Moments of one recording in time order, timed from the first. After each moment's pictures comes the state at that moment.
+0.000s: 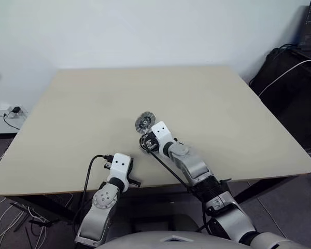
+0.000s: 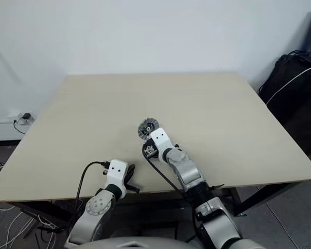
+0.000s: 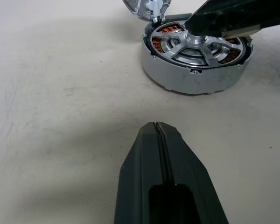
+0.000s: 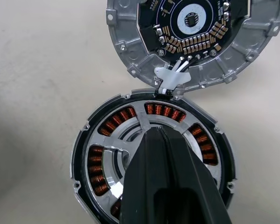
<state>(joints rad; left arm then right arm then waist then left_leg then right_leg) 0.25 0.09 -0.24 -0.16 0.04 0.28 -0.15 -0.40 -0.08 0.34 0.25 0.01 0.54 0.30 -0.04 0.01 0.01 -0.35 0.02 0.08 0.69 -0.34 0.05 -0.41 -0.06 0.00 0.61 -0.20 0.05</state>
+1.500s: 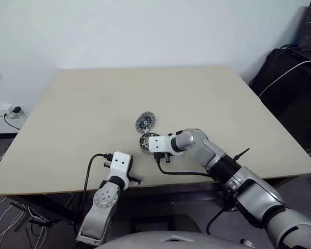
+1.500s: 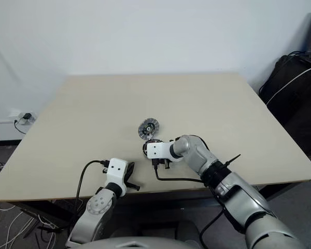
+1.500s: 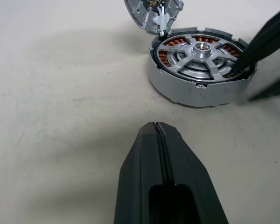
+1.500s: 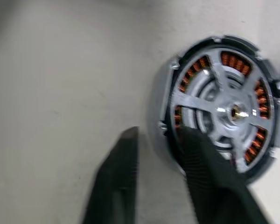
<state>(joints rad) 0.24 0.08 -0.24 -0.16 0.04 0.25 -0.12 -0.66 -0.38 0.69 0.37 -0.32 0.27 0.96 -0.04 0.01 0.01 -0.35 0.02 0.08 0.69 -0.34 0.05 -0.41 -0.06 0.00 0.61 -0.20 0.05</state>
